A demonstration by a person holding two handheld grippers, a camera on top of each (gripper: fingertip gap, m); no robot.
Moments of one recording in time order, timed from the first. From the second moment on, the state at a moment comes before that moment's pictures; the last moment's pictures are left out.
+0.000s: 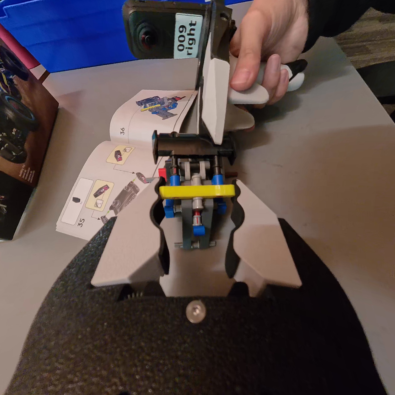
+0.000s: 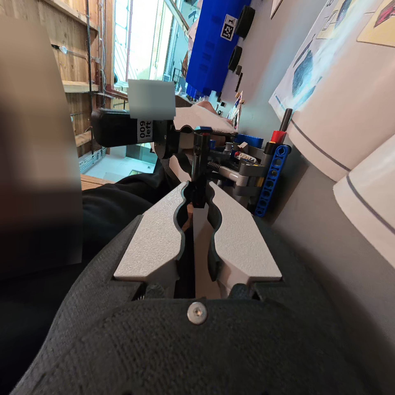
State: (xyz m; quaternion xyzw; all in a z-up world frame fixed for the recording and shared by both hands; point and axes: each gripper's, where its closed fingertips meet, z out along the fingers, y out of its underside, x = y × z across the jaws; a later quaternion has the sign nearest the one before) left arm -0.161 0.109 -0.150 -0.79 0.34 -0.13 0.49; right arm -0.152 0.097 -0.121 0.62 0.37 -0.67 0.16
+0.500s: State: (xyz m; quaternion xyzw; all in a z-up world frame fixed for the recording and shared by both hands) left arm -0.159 0.109 -0.150 -0.79 0.34 -0.14 0.49; right arm -0.166 0.120 -0.117 0.62 0.45 -0.64 0.10
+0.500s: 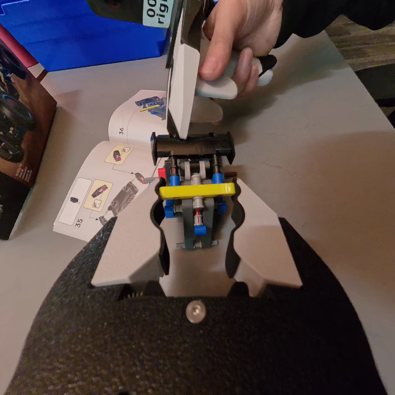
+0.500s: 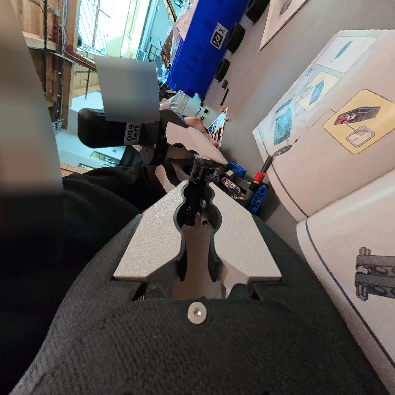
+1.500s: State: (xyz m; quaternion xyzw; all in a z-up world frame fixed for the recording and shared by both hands) left arm -0.160 0.107 -0.149 -0.79 0.34 -0.14 0.49; right arm -0.174 0.115 -0.114 0.61 0.47 -0.63 0.09
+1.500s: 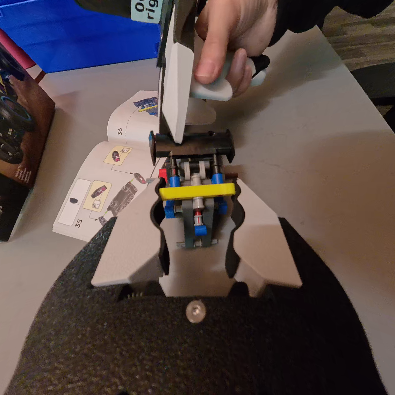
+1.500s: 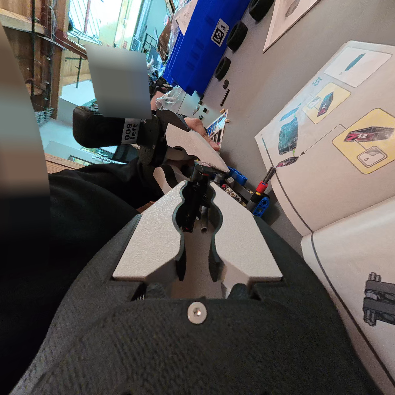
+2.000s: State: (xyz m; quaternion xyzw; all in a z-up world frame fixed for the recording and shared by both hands) left arm -0.167 0.109 -0.151 -0.80 0.35 -0.12 0.47; right arm -0.182 0.116 -0.116 0.65 0.43 -0.62 0.09
